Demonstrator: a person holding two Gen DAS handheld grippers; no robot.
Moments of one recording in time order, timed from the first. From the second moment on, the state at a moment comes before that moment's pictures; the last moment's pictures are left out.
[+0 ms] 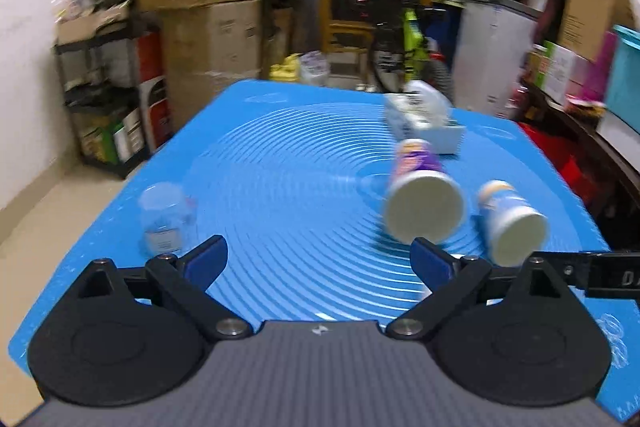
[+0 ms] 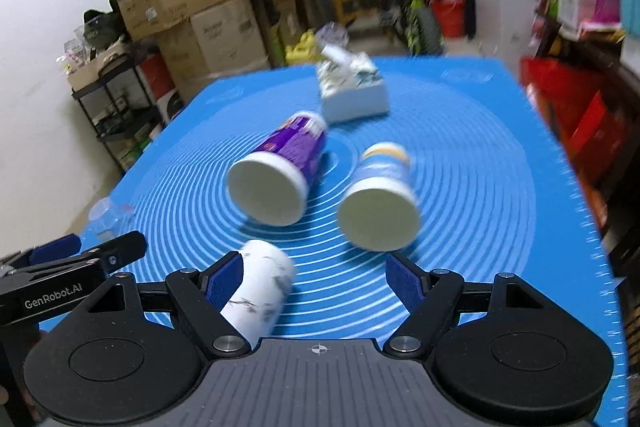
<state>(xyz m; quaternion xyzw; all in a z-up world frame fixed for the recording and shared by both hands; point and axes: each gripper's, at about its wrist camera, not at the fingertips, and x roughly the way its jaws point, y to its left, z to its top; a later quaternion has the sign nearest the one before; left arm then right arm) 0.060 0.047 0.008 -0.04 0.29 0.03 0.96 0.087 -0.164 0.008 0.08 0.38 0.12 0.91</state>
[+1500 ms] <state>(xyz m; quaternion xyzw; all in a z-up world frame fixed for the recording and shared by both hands) 0.057 0.068 -0.023 -0.04 0.32 0.05 0.94 0.033 -0.068 -0.056 -0.16 0.20 0.09 0.96</state>
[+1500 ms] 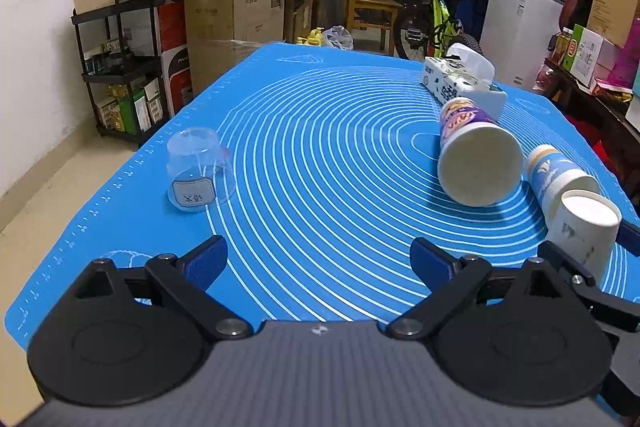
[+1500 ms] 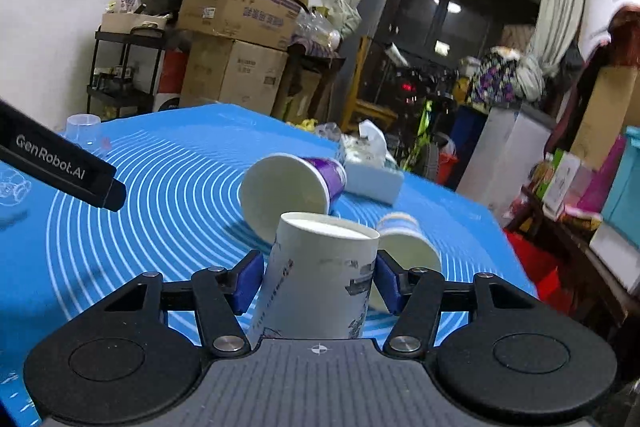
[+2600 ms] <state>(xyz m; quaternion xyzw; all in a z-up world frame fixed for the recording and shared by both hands) -0.024 -0.013 -0.013 0.04 0.35 -0.06 0.93 -0.054 -0.176 -0.028 -0.02 0.29 0.06 0.95</state>
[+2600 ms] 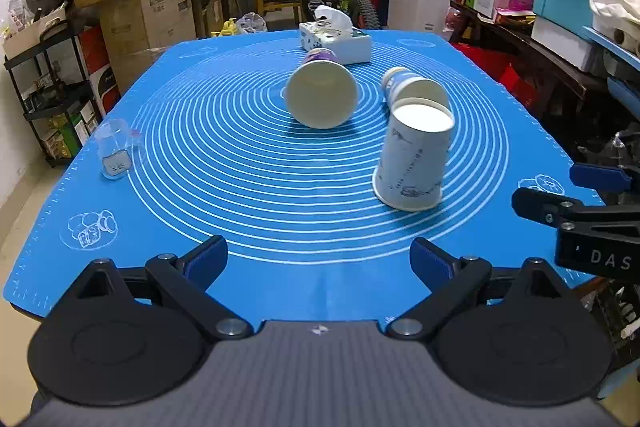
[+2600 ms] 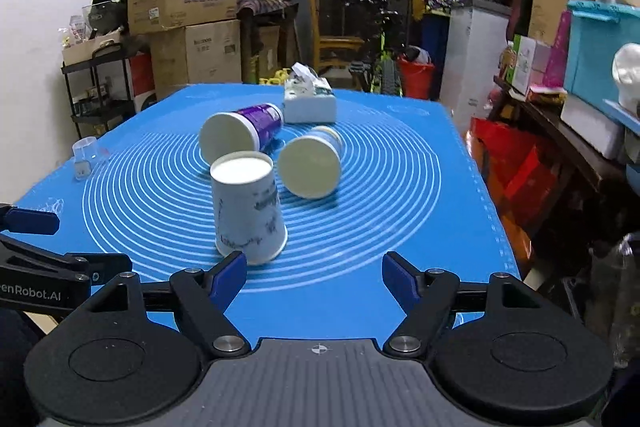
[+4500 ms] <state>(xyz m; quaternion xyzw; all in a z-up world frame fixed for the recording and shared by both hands) -0.032 -0.021 -0.015 0.05 0.36 -0.07 0.93 -0.062 -0.176 -0.029 -0.03 0.30 0.07 0.95</state>
